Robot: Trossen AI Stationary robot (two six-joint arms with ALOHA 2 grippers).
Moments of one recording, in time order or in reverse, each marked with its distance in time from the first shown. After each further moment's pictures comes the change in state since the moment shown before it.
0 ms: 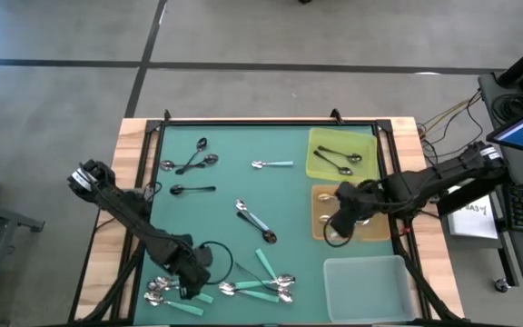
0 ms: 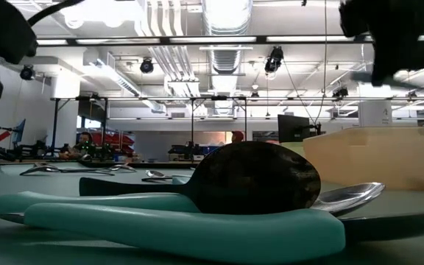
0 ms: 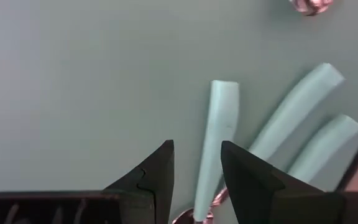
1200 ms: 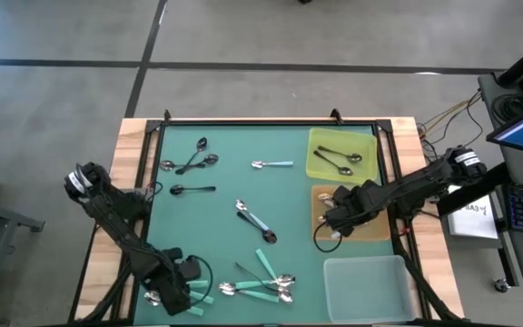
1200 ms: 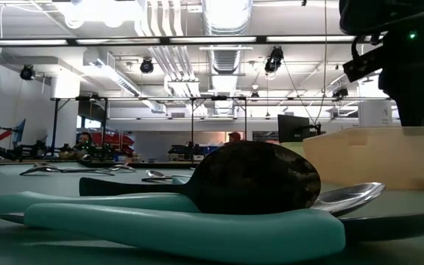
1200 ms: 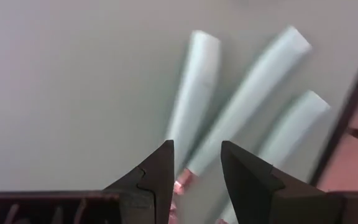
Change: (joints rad) left arm -0.196 -0.002 -0.037 0.127 -0.139 -0.261; right arm -0.027 0.293 0.000 -0.297 0.059 0.001
